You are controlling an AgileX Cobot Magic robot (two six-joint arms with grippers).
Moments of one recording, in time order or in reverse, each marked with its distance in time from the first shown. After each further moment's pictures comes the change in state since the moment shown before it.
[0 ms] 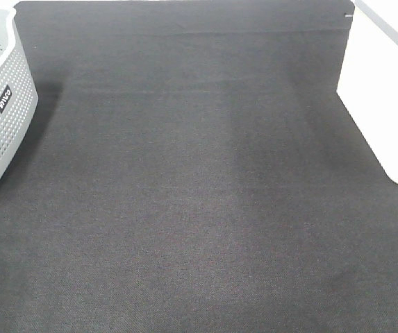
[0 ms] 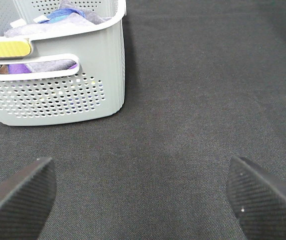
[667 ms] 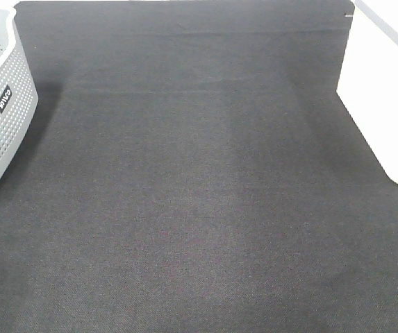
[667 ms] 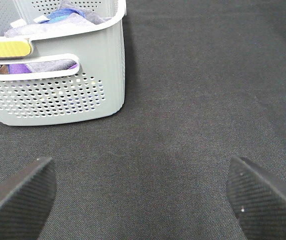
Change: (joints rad) left arm 0.000 0.000 0.000 0.000 0.000 0.000; right arm 0.000 -0.547 0.731 -0.069 0.002 0.003
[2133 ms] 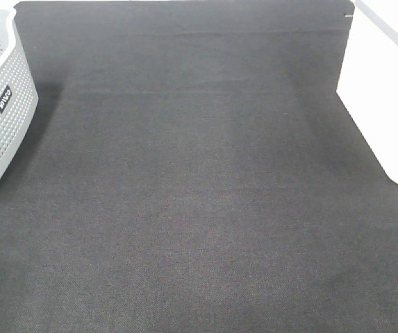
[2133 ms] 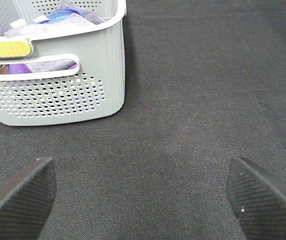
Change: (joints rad) left arm 0.000 0.000 0.000 0.000 0.000 0.000; right arm 0.000 -1.216 0.724 -0.054 -0.143 -0.043
